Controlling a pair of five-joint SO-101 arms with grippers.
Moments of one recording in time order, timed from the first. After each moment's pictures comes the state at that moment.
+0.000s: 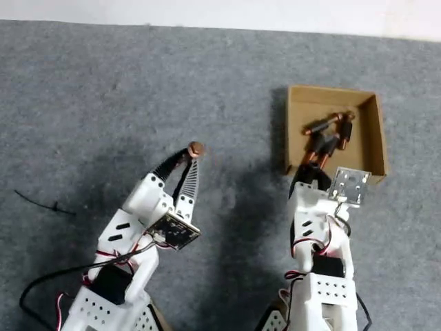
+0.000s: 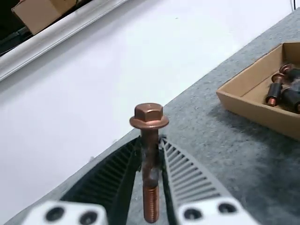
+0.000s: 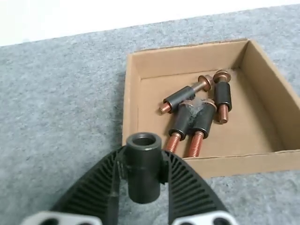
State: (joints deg) left arm 19.6 -103.1 96.1 18.3 -23.5; right arm 1.3 -72.2 95.6 5.4 -3.6
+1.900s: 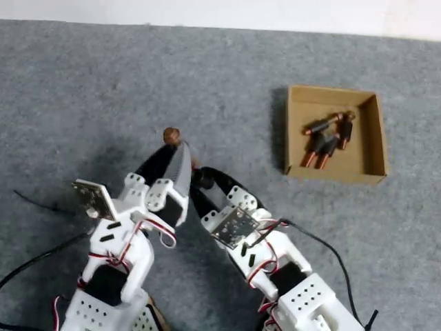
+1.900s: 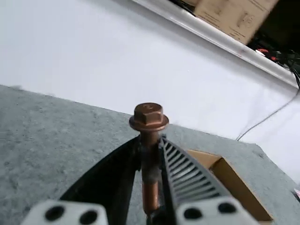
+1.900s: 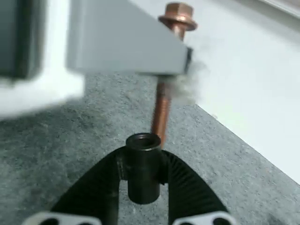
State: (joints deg) left arm 20.2 -103.6 93.3 14.5 29.5; right arm -41.1 -72.2 95.6 -11.1 25.5
